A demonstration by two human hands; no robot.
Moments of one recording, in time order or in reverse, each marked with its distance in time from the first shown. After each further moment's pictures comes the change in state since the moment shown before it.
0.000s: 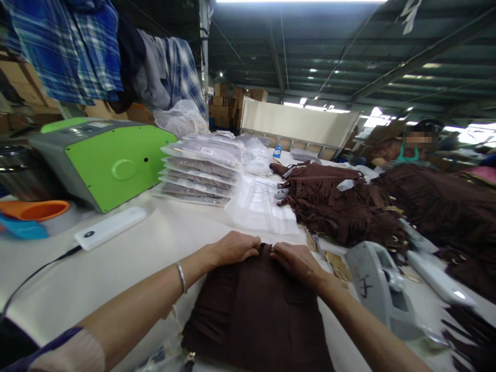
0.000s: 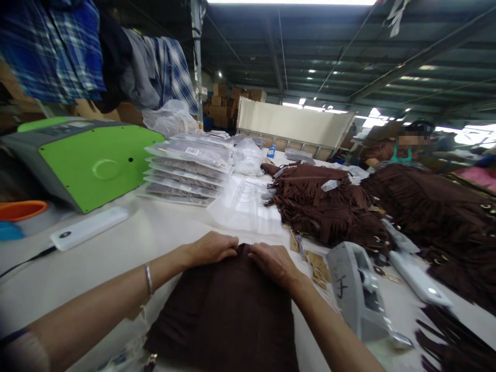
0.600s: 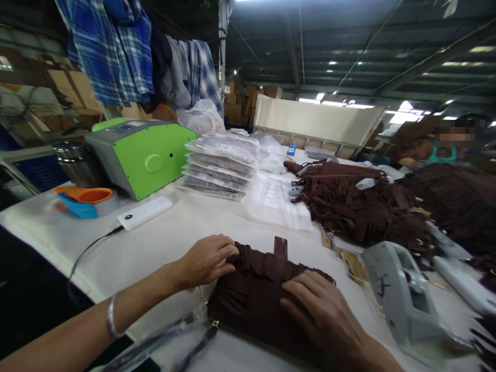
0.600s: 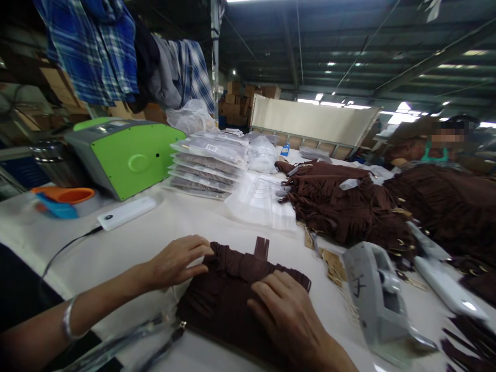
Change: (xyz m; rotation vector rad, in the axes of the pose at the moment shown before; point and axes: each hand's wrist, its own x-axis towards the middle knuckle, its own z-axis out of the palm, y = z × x) left_hand -0.136 0.015 -0.016 0.011 0.303 0.026; right_hand -0.070 -0.092 -0.028 0.200 0.266 -0.178
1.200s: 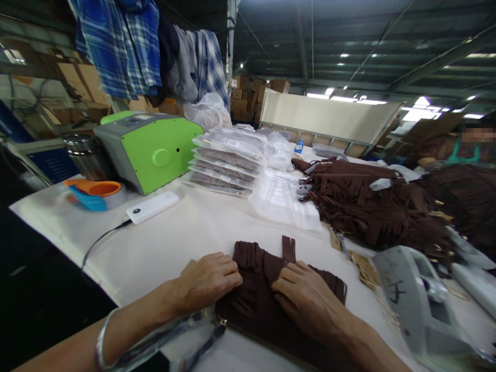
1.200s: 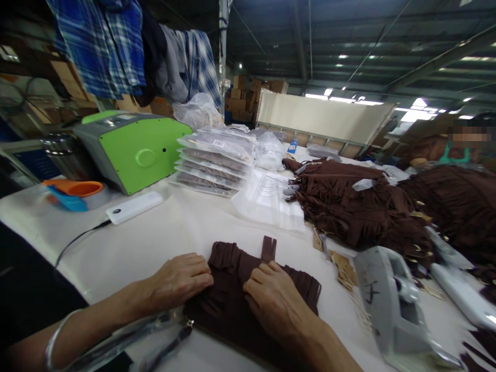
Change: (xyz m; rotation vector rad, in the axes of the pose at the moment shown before) left_hand -0.025 0.017 0.016 0.099 -0.059 0.083; right_hand 0.041 -0.006 0.020 -0.051 -0.262 -0.066
